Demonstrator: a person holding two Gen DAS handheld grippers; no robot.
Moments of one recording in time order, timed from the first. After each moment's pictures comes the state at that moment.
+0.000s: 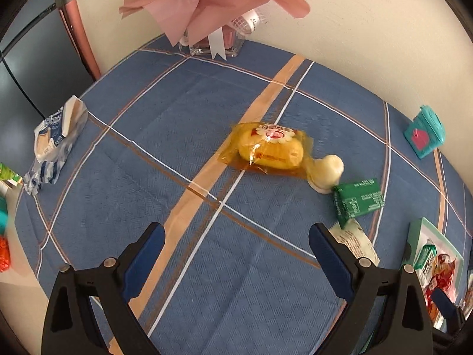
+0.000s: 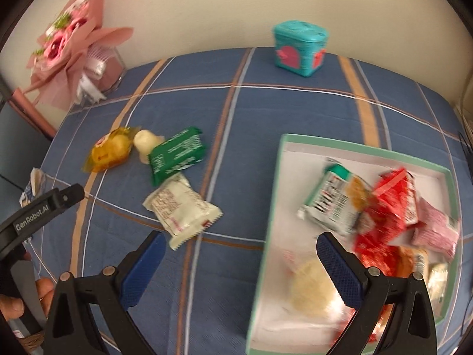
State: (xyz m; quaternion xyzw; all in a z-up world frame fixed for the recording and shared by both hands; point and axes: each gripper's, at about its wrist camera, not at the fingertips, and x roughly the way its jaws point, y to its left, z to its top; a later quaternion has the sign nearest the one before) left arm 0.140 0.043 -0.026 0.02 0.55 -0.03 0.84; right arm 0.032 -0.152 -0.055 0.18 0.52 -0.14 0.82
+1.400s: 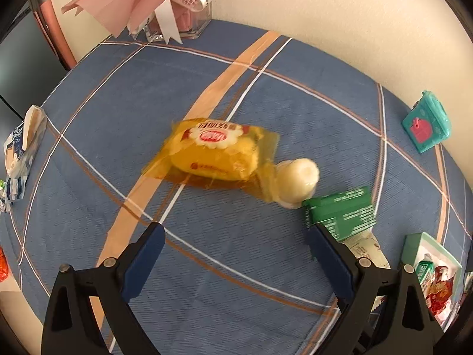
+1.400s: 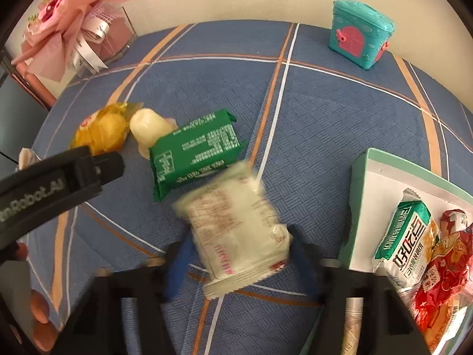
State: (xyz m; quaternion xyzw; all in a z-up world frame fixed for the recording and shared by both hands) left arm 0.183 -0.022 -0.066 0.02 0.58 -0.06 0.81; right arm 0.082 -0.143 -0.101 0.16 0.56 -0.10 0.81
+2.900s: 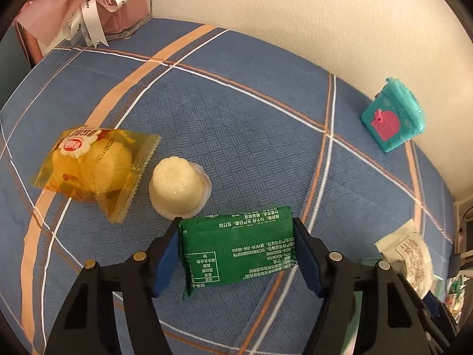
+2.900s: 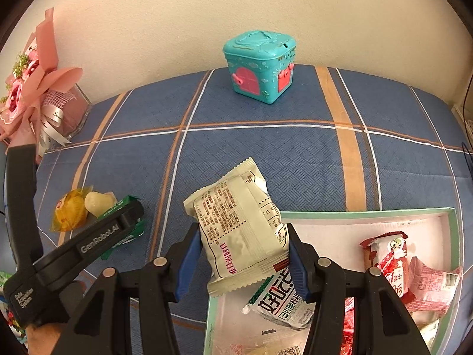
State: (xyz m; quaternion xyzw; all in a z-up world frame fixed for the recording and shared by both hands) left arm 0.191 -0.104 -0.092 -0.02 0.57 -0.13 0.81; right arm 0.059 -0.251 -0.066 0.21 0.49 -0.18 0.82
